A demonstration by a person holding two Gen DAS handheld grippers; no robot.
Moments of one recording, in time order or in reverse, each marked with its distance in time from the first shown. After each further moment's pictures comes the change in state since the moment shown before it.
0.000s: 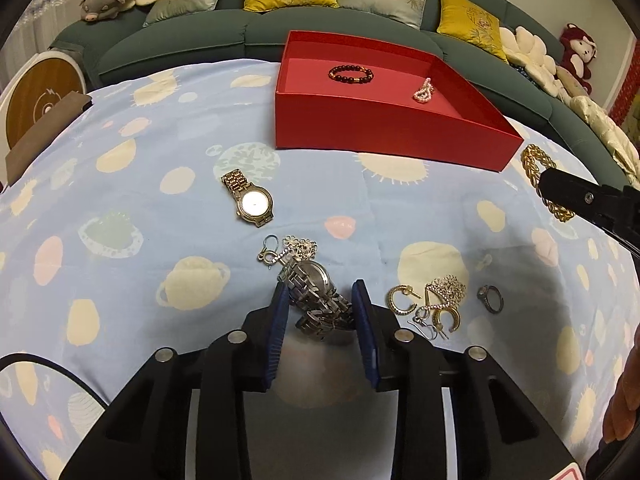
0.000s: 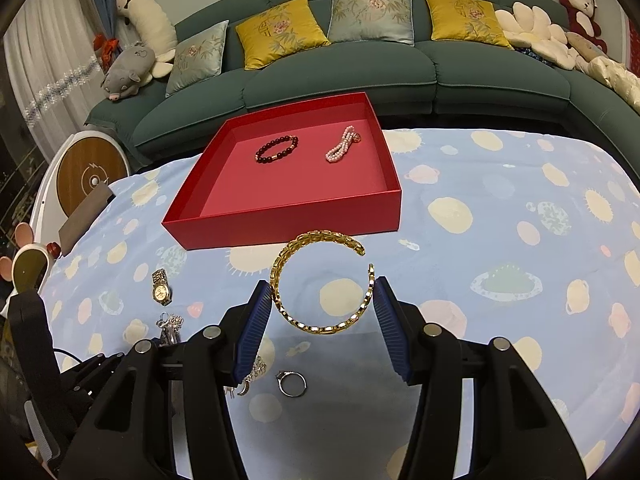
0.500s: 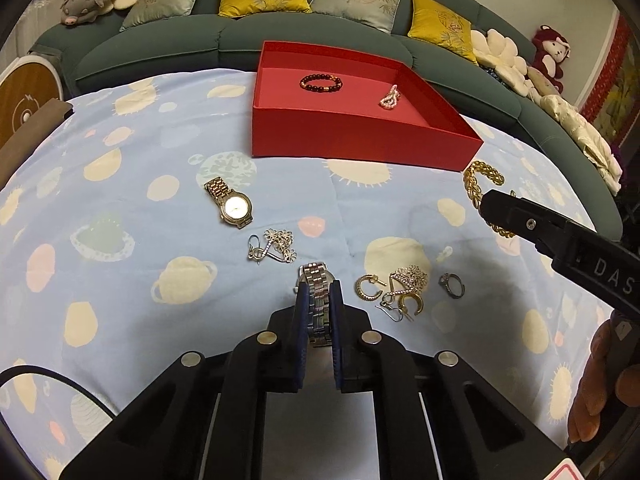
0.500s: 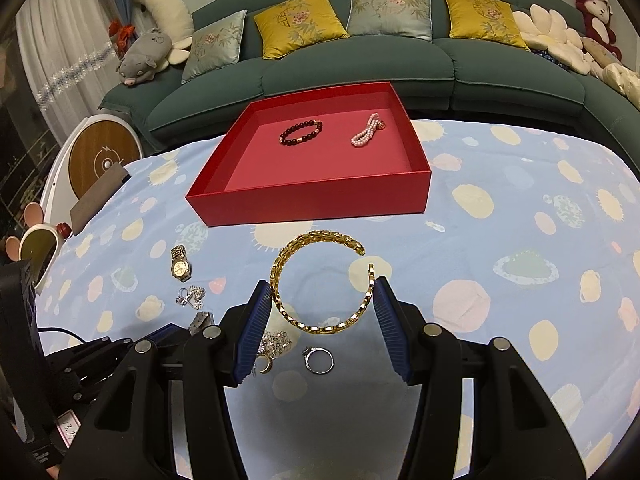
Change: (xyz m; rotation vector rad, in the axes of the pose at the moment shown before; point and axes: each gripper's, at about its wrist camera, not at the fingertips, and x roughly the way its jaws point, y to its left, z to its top) left arm -0.024 0.000 0.000 0.027 -0.018 -0.115; right arm -0.004 0.017 -0.013 -0.039 0.020 0.034
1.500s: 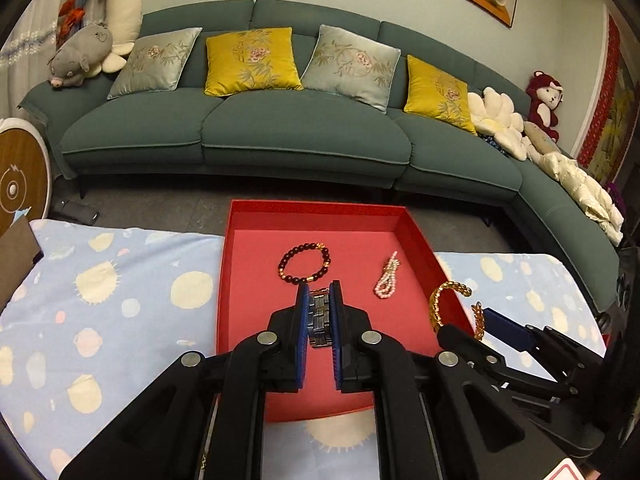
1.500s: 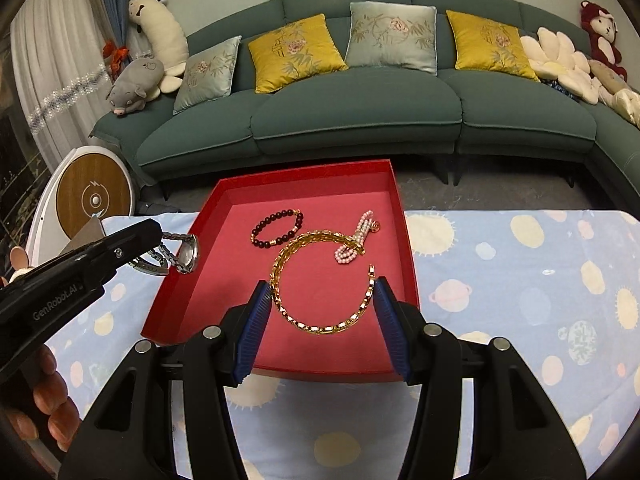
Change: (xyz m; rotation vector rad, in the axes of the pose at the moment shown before) left arm 0.034 -0.012 0.185 0.014 -0.208 0.007; right arm 0.065 -0.030 0.116 -0.005 -0.065 0.007
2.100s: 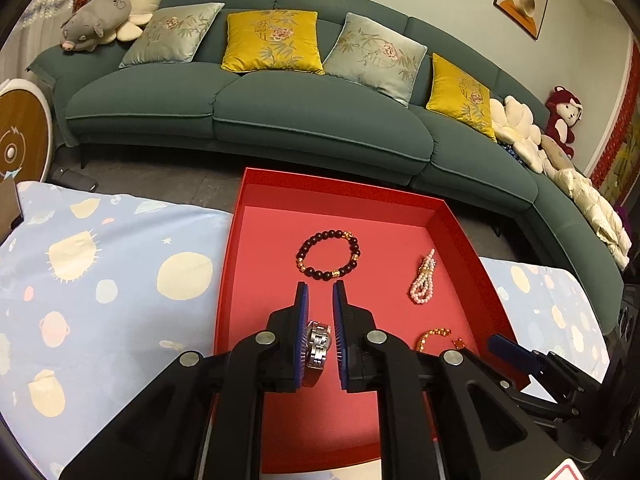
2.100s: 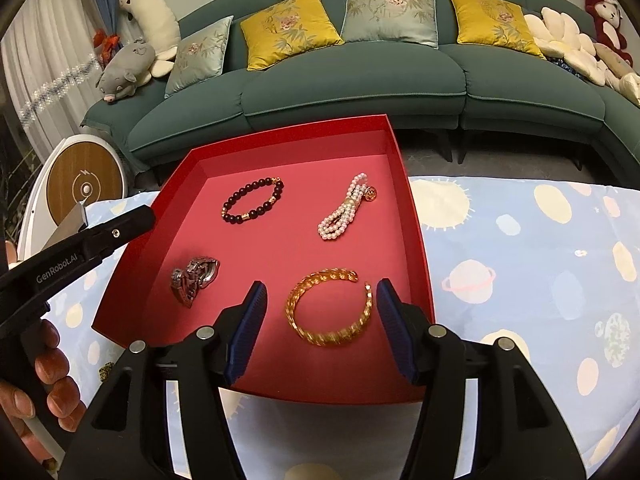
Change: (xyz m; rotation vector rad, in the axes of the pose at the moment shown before) left arm 0.046 0.028 -0.013 -0.091 0.014 0.000; right arm 0.046 -0.016 -0.015 0.002 0.048 0.000
